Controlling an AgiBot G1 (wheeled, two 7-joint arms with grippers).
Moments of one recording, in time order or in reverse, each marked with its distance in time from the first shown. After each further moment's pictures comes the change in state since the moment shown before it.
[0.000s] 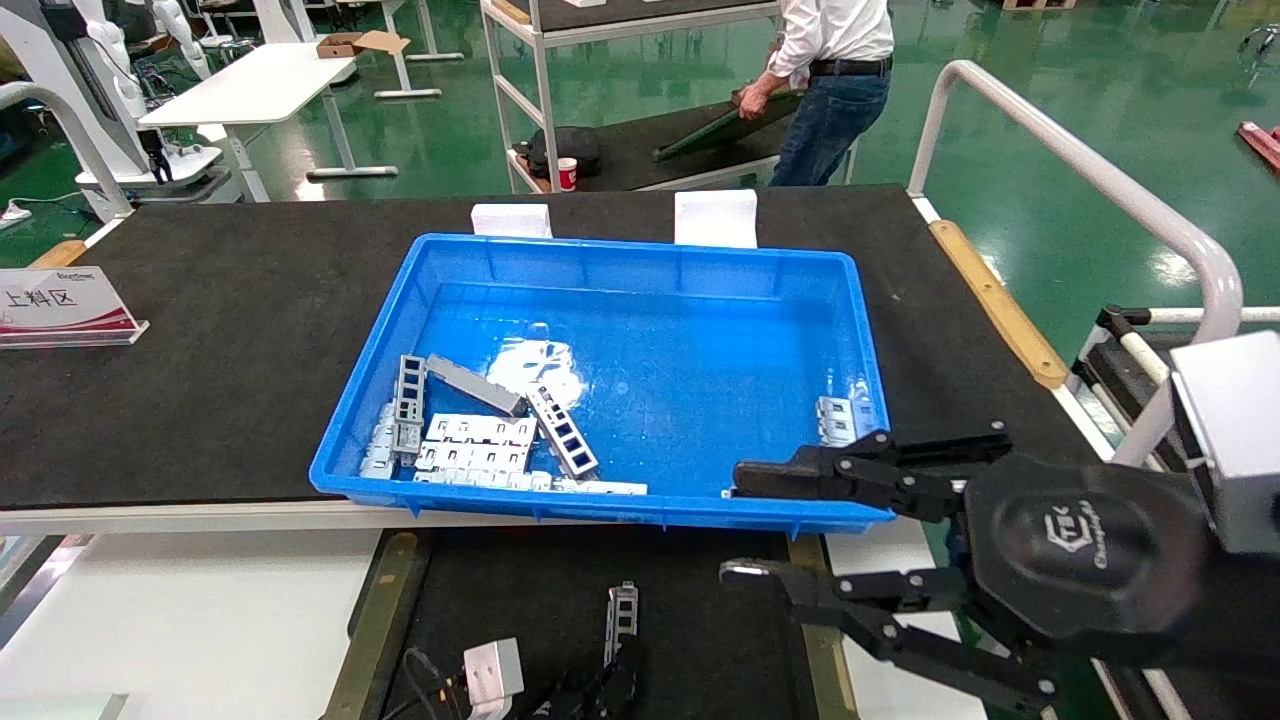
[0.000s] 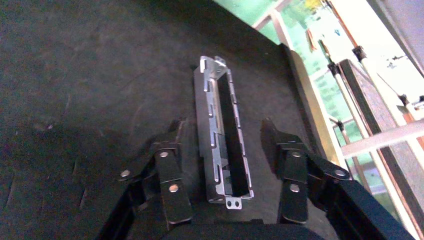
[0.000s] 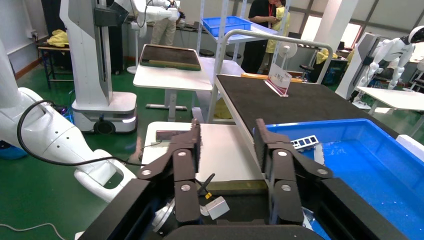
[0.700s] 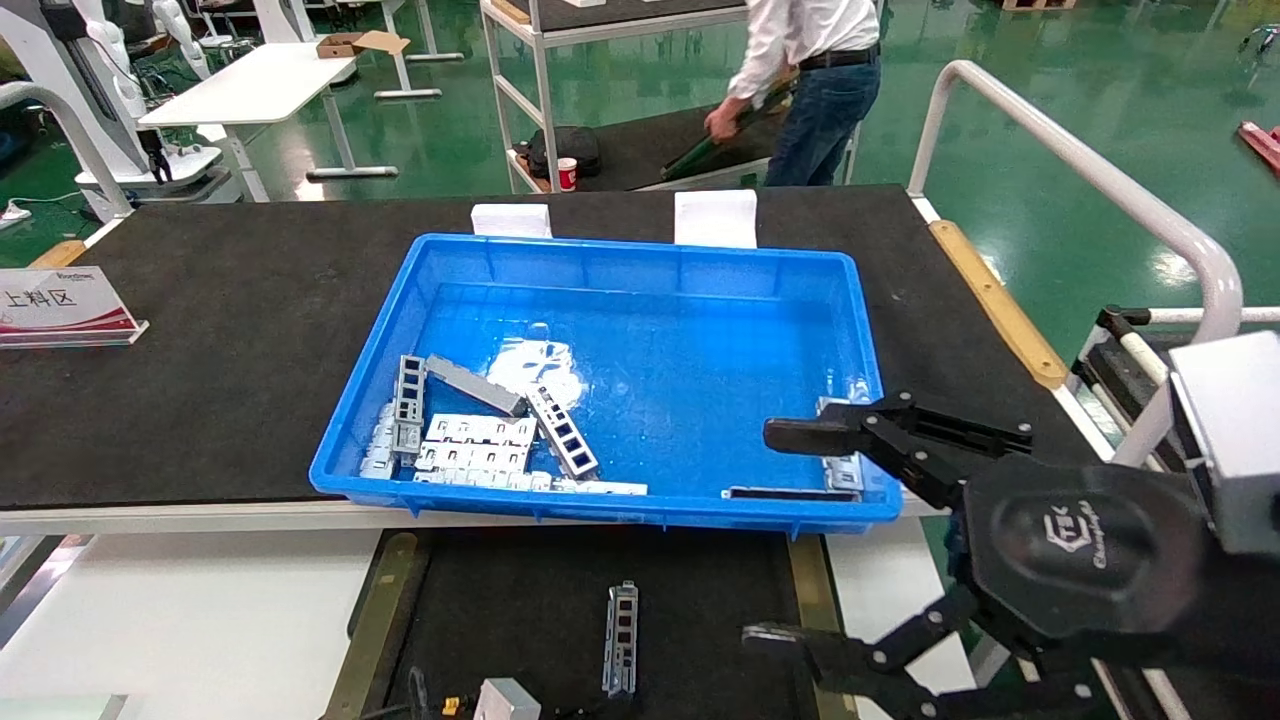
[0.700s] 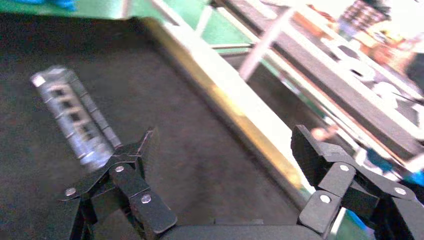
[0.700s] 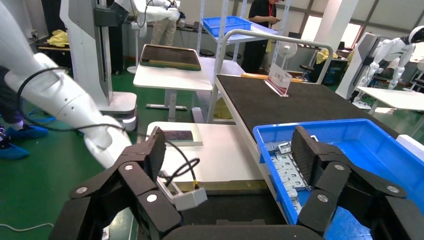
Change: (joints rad) left arm -0.070 -0.329 0.243 -0.141 0.177 0.381 -0.077; right arm 0.000 0.000 0.000 0.000 0.000 0.000 0.000
